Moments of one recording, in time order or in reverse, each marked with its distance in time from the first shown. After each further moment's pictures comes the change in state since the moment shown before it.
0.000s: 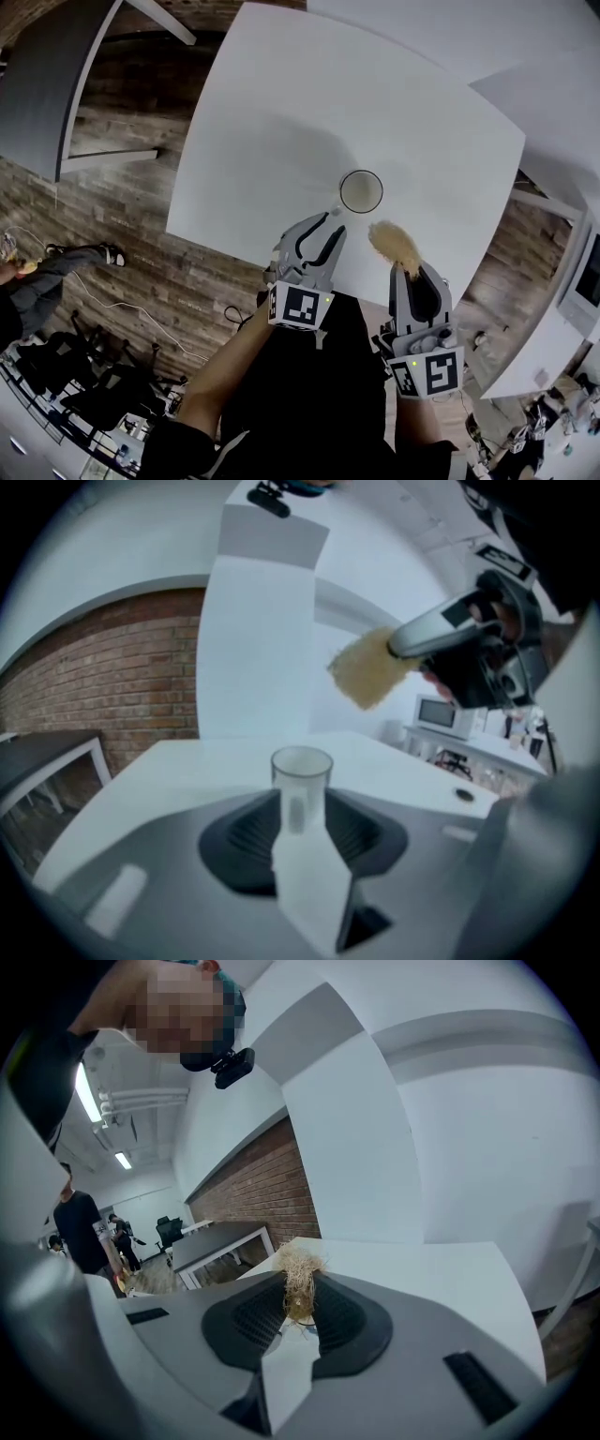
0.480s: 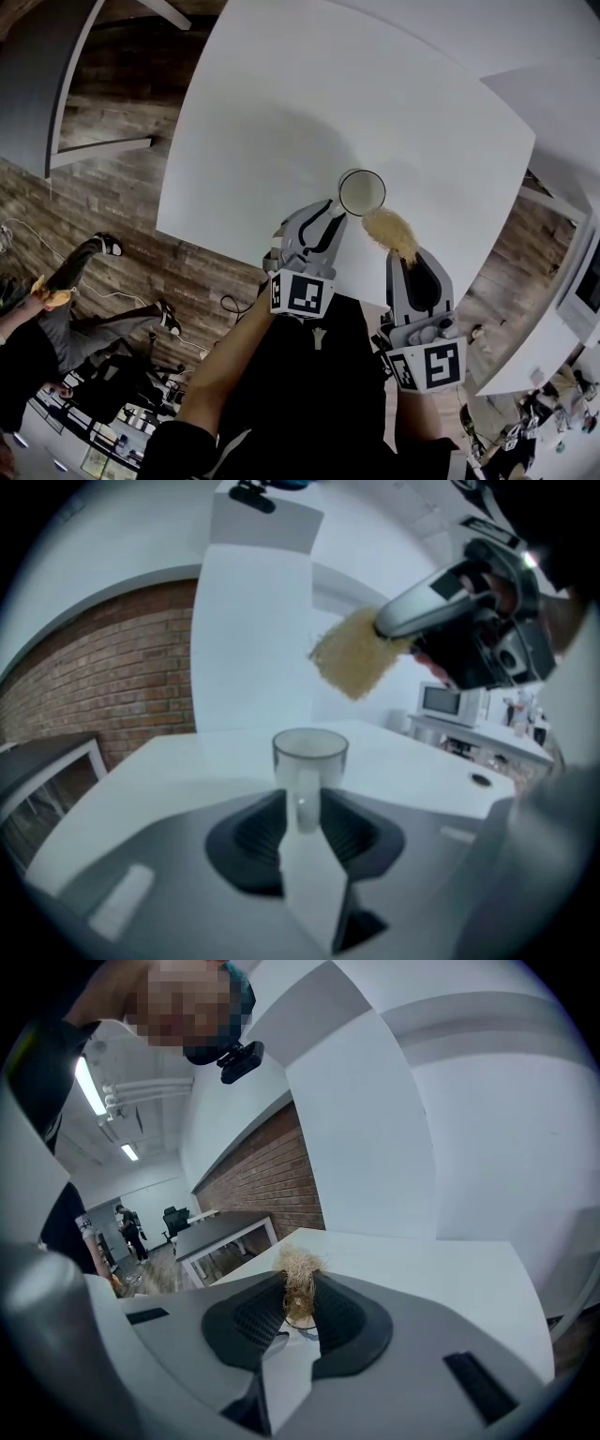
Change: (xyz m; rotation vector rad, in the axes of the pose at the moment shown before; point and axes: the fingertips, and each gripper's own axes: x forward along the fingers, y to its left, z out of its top) left arm 0.033 0.010 -0.014 0.030 0.035 0.011; right arm 0.037 -0.008 -0.006 -0.035 0.061 0.044
